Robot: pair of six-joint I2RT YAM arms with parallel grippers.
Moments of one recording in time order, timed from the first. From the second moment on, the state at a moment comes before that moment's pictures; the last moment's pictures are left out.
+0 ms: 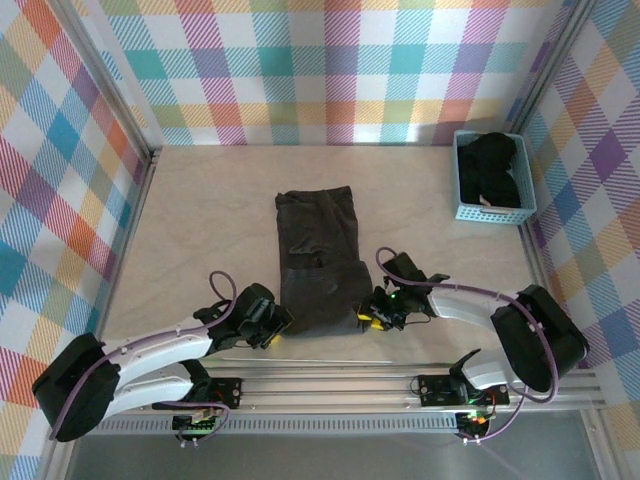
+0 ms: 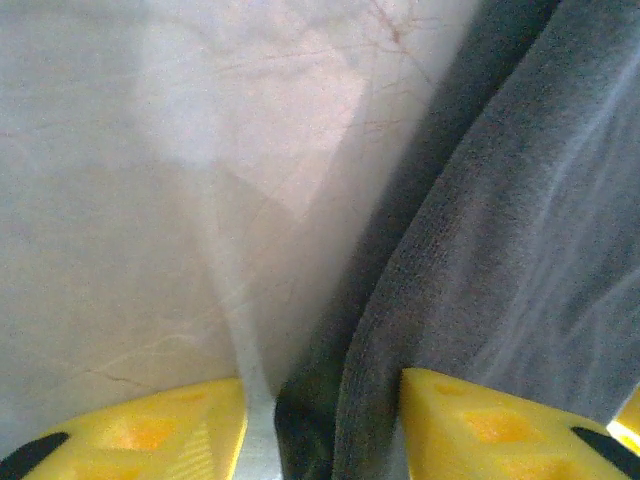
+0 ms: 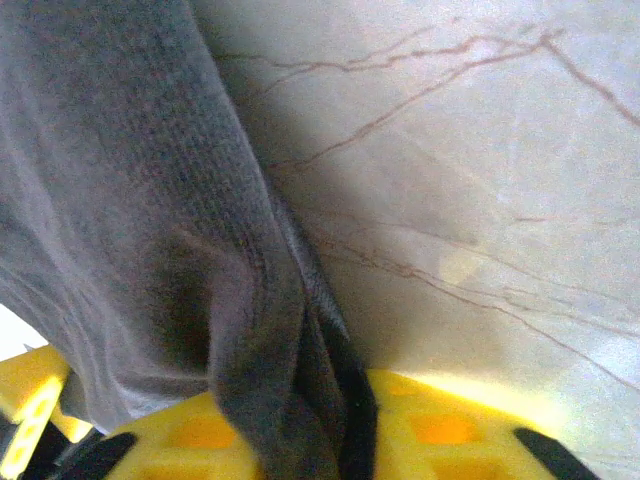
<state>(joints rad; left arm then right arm) -0.82 1.09 0.34 -0.25 0.09 -1.47 0.62 1.39 0.52 -0.28 -0.48 1.12</state>
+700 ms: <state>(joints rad) -0.76 0.92 0.53 -0.25 0.06 -1.45 0.62 1.26 0.82 -0.53 -0.47 1.05</state>
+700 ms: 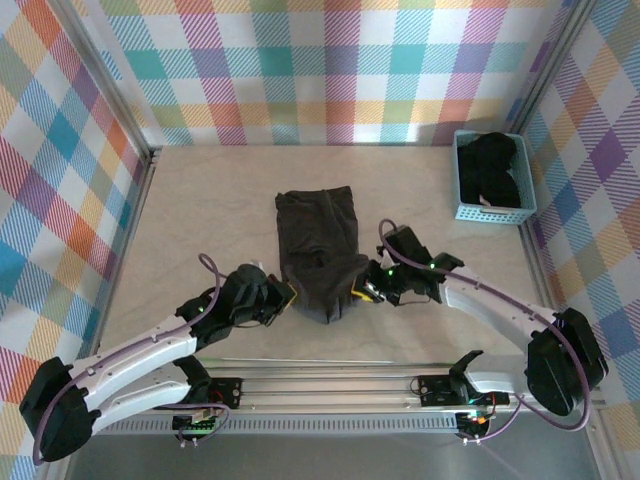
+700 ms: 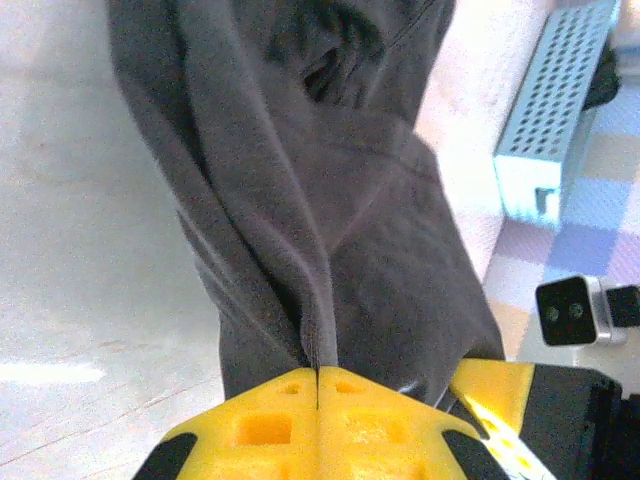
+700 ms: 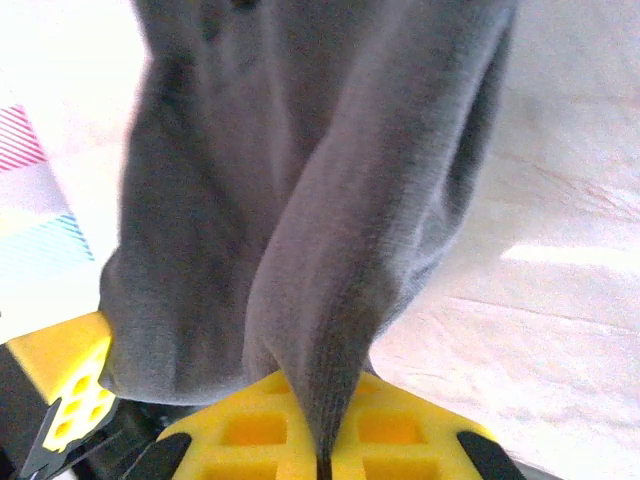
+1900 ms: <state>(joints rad) -0.58 1.62 1.10 -0.21 0.11 -1.45 0.22 1.81 1.51 -0.62 -0.66 0.87</state>
